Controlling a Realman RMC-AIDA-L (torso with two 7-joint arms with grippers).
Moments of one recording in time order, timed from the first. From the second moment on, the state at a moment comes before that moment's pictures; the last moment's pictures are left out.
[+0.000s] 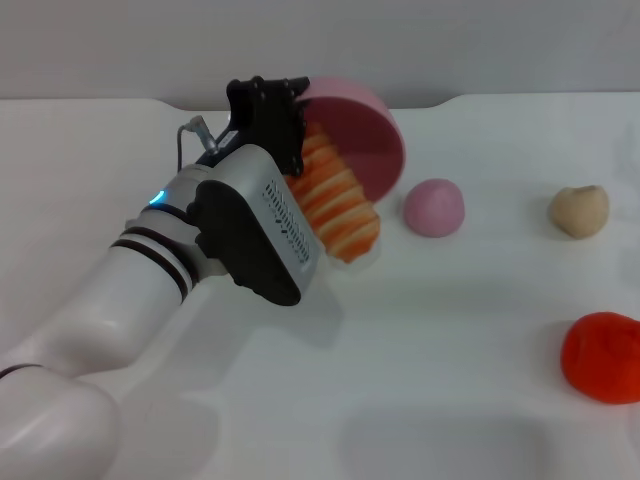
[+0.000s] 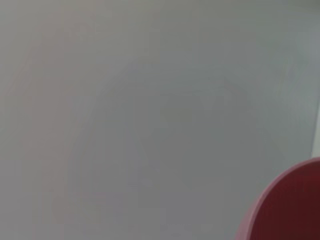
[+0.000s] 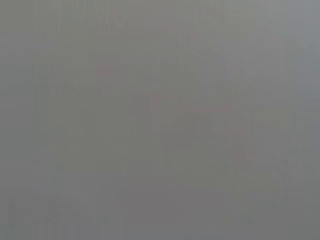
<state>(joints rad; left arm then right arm) -0.32 -2.07 2.23 1.02 2.33 -0.47 -1.70 0.25 2.08 -1.89 -0.80 -2.29 1.00 2.77</state>
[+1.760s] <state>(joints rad) -0.33 -2.07 2.35 1.01 2.30 -0.74 -1.76 0.26 2.08 -1.93 -0.78 -2.29 0.99 2.78</state>
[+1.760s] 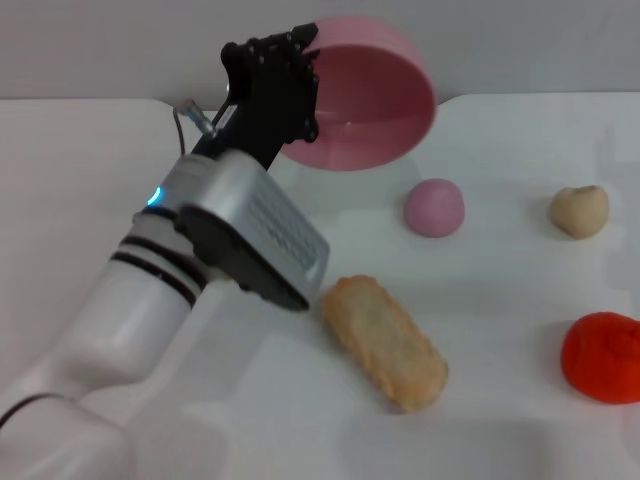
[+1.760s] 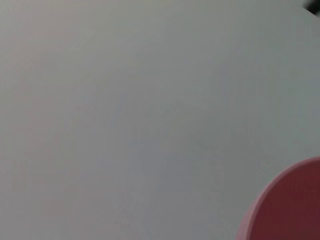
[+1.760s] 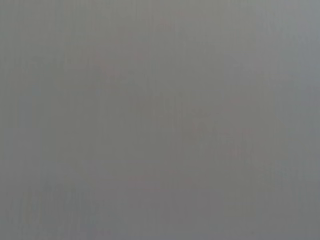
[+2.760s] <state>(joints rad) -0.59 -2.06 1.85 1.04 2.28 0.01 -2.54 0.34 2.08 -1.93 -0.63 -2.26 0.95 2.95</state>
